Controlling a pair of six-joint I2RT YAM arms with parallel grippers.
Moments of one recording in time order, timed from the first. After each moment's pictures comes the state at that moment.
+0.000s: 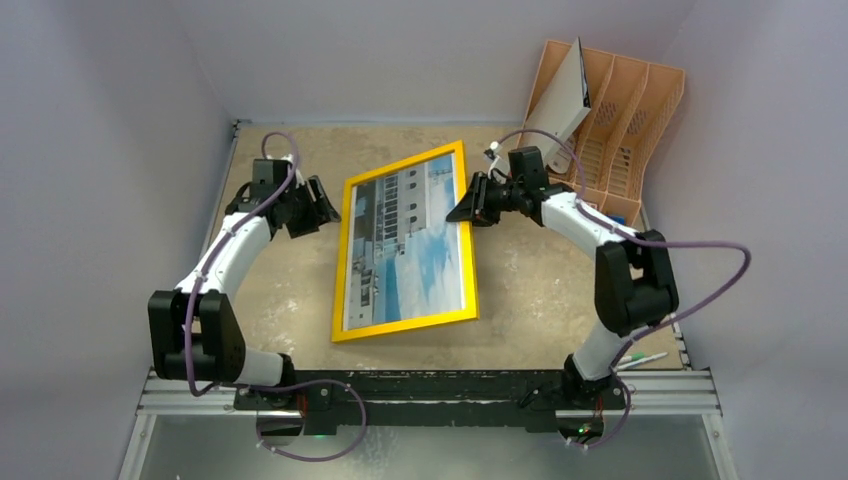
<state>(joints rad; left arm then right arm) -0.05 1.40 1.06 -0.50 0.25 -0.47 0.32 1.66 1.16 -0.25 -0.71 0.64</state>
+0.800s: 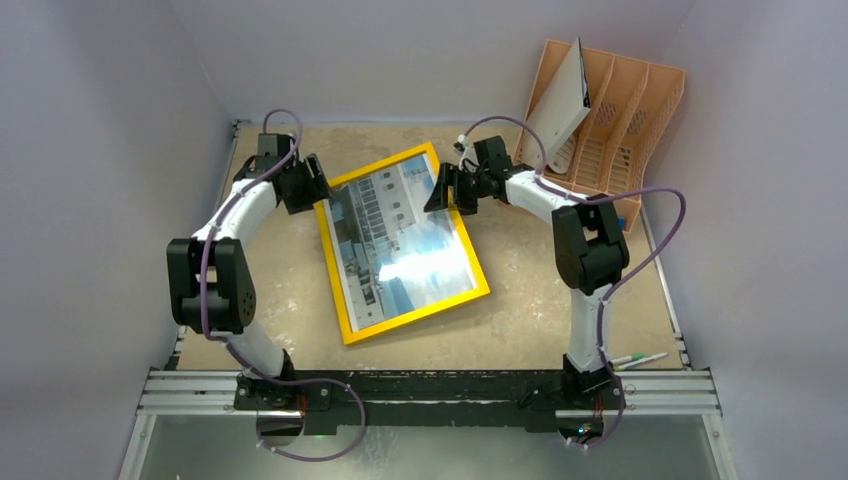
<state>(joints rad) -0.01 1.66 1.25 -0.49 0.18 -0.44 0.38 2.05 1.49 -0.30 -0.61 0.47</state>
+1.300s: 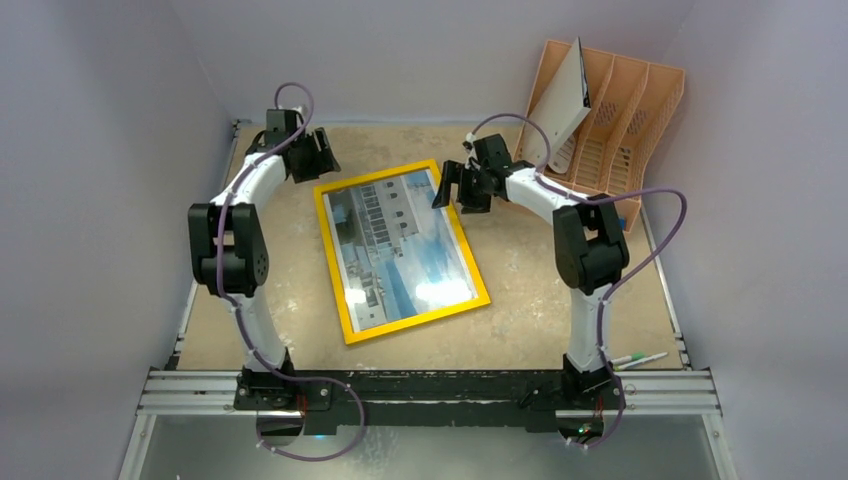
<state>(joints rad) -0.01 1.93 1.52 -0.41 0.19 -0.36 0.38 2.07 1.53 -0.38 -0.38 0.47</state>
